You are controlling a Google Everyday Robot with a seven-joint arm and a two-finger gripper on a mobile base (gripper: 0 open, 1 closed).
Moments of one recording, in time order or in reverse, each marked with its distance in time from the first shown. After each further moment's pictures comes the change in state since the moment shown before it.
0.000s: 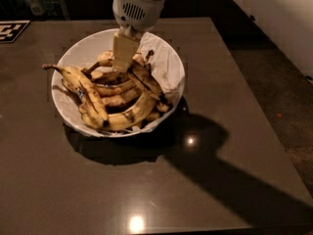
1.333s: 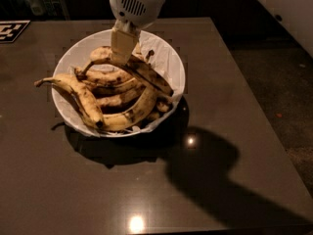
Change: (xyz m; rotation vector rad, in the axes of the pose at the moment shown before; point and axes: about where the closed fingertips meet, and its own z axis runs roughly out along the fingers) arm -0.005 0.012 -0.024 0.074 -0.038 -0.049
